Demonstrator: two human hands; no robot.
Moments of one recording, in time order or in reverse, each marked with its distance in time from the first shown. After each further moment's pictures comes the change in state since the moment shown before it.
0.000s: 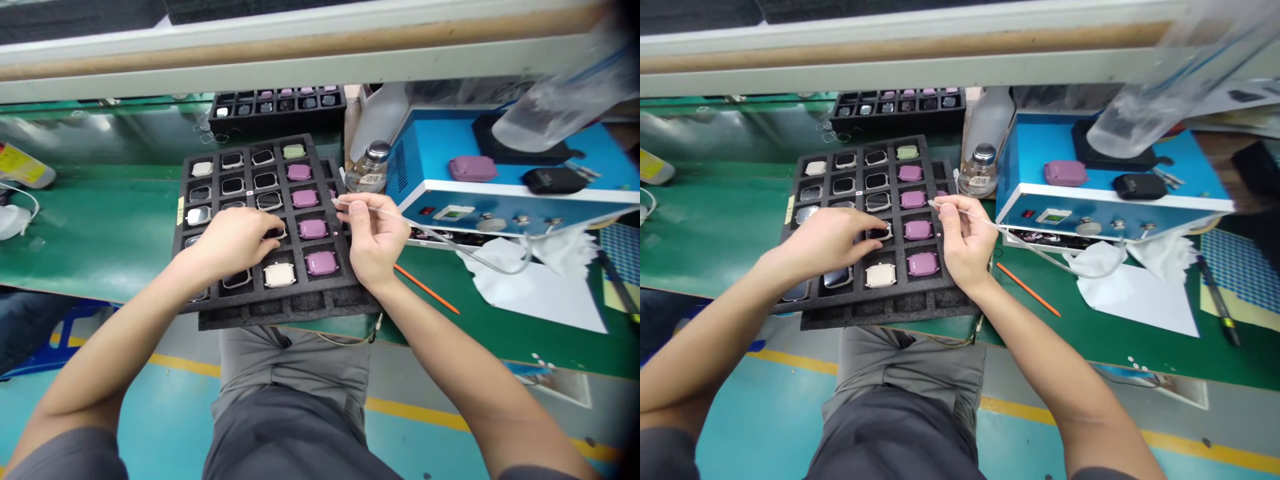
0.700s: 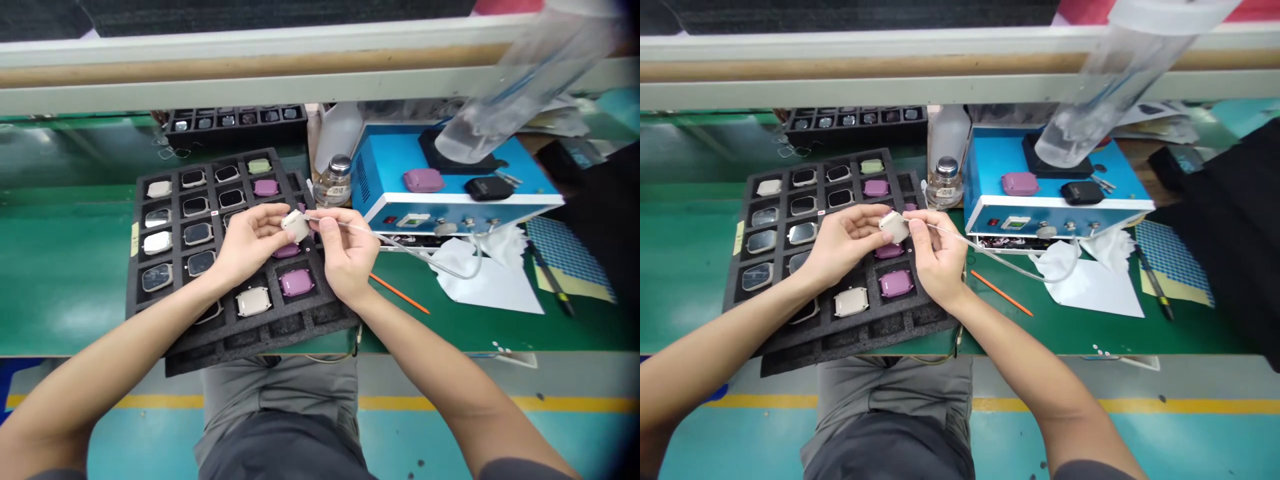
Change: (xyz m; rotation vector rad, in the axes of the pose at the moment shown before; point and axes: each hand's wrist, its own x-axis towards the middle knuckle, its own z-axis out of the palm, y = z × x) left_hand 0.066 0.021 0.044 -1.464 0.304 -0.184; right_hand 0.007 0.001 0.000 -0.001 -0.001 0.012
